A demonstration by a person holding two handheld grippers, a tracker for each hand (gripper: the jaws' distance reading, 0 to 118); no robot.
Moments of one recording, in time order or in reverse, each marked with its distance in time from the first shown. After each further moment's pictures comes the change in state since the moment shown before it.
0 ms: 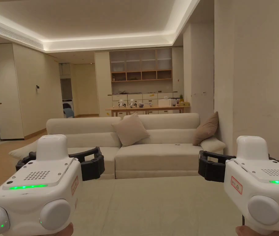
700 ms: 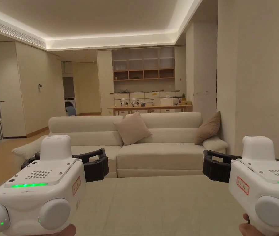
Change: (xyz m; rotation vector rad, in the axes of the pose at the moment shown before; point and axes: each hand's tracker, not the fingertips) left arm -0.005 0.000 0.002 -0.048 -0.046 0.024; right arm 0.000 0.001 0.005 -0.011 0.015 -0.020
